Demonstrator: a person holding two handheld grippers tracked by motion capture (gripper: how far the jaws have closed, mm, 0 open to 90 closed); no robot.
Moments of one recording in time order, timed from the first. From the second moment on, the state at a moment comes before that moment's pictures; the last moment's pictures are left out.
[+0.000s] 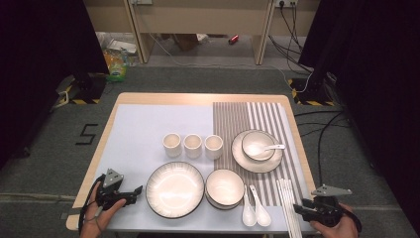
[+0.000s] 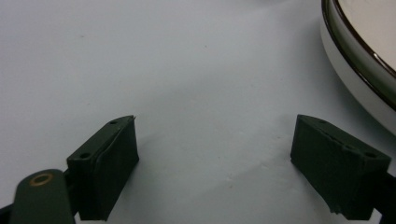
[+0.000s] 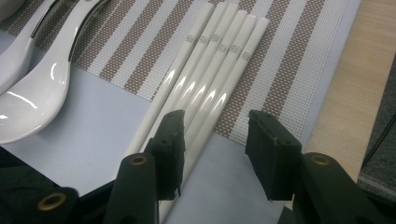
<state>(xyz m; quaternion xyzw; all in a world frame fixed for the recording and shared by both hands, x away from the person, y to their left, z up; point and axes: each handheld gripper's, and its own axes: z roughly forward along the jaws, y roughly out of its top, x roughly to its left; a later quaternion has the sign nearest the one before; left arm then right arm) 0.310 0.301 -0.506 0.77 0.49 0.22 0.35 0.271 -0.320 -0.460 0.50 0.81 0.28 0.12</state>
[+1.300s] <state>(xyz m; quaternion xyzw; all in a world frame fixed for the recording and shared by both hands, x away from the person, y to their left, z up) 0.310 0.301 -0.506 0.77 0.49 0.22 0.35 0.290 -0.325 -0.464 0.50 0.83 0.25 0.11</state>
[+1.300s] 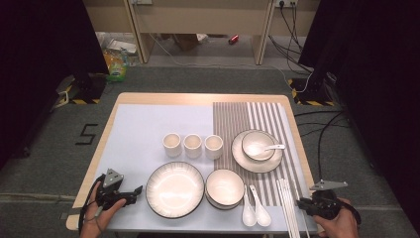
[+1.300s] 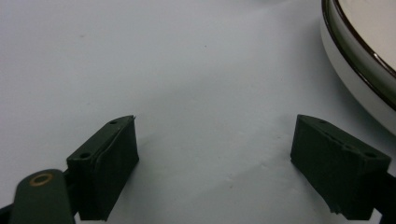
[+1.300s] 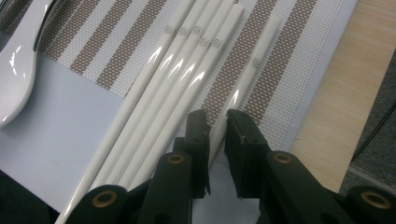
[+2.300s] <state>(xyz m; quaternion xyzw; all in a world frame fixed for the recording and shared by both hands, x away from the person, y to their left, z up) 0.310 0.301 -0.506 0.77 0.49 0.22 0.35 0.338 -0.328 -0.458 0.44 0.87 0.21 0.09</state>
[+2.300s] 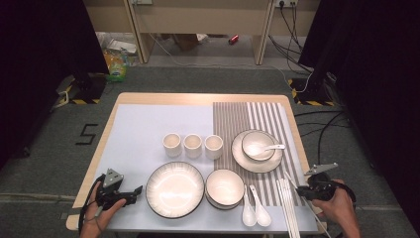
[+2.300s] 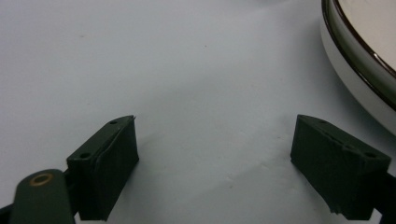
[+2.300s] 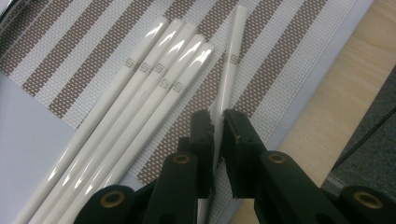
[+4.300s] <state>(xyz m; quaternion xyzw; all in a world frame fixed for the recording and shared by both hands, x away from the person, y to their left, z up) 0.310 0.301 -0.506 0.77 0.49 0.22 0.35 0.415 -0.304 -0.450 0.21 0.96 0.16 0.04</state>
